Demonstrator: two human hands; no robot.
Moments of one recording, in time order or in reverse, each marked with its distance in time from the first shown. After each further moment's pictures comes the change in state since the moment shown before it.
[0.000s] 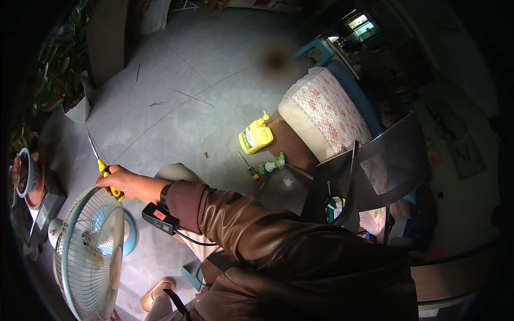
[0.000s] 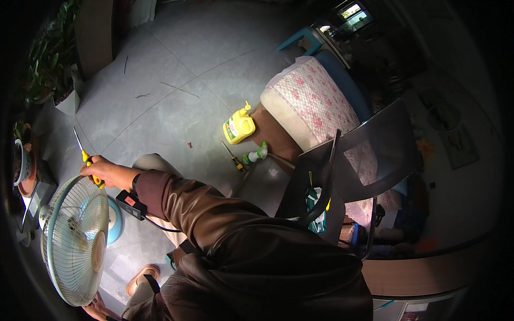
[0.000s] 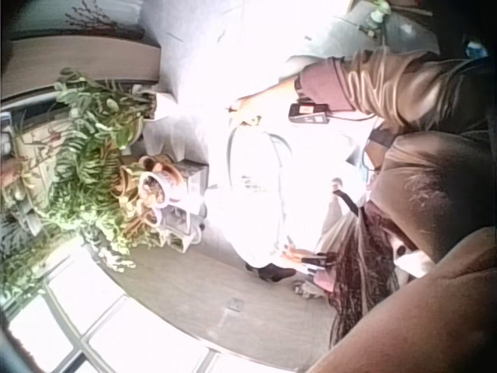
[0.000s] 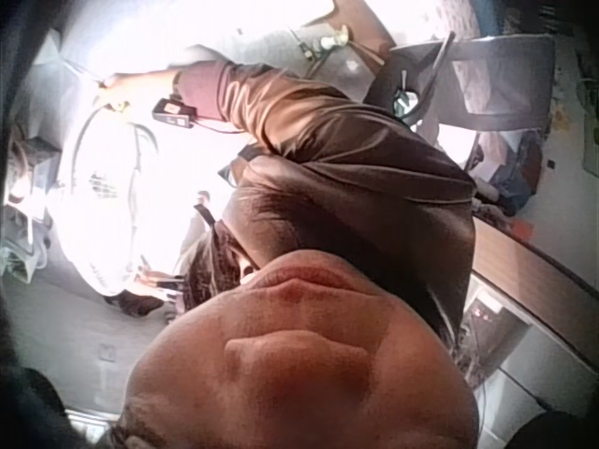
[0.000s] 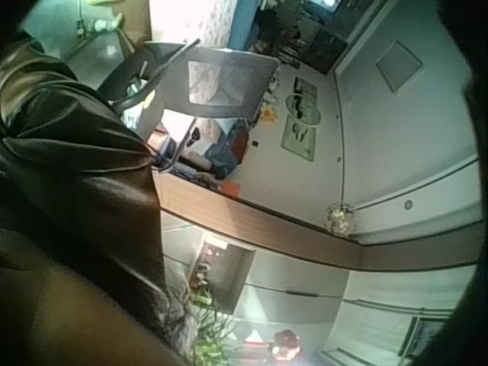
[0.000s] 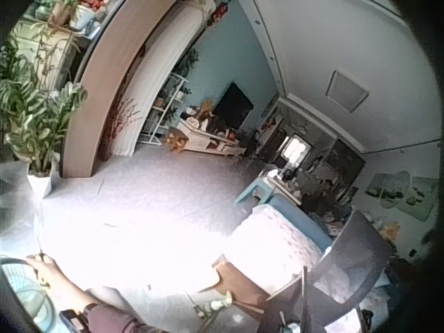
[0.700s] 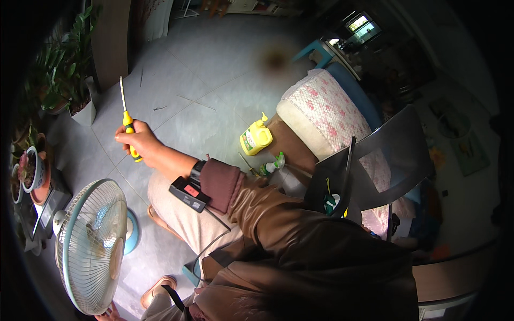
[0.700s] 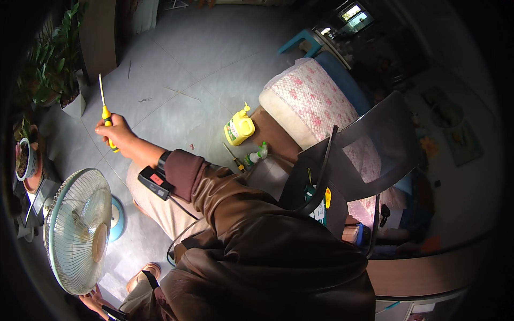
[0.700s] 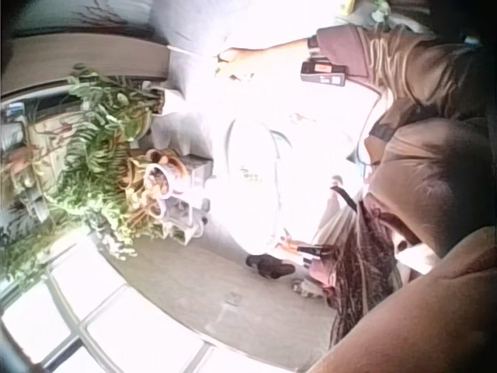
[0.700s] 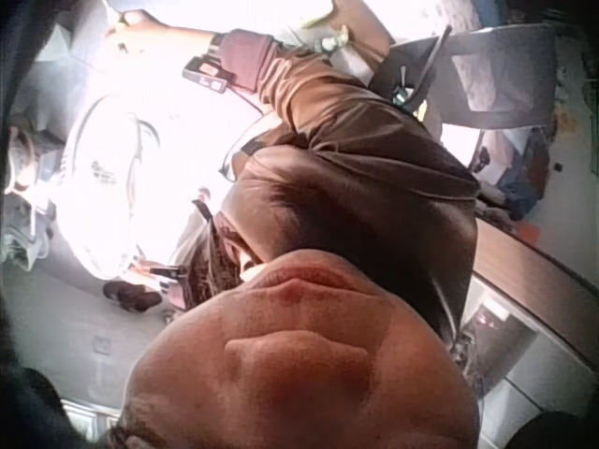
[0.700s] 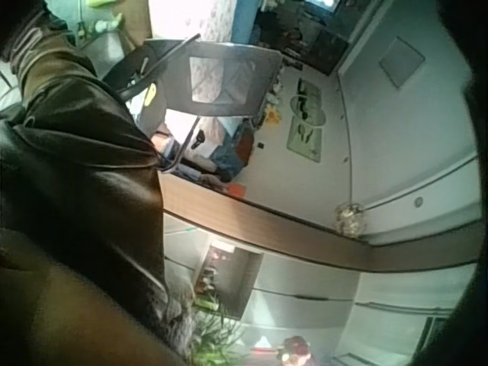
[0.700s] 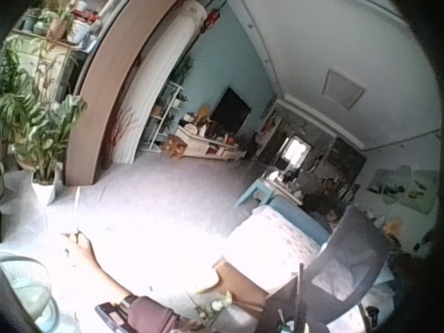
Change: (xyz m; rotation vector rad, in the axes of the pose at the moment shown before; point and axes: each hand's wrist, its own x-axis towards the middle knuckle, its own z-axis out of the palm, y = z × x) left_hand 0.009 0.004 -0.023 0.015 -0.060 0.048; right_hand -0.049 -0.088 -0.033 -0.096 0.125 -0.416
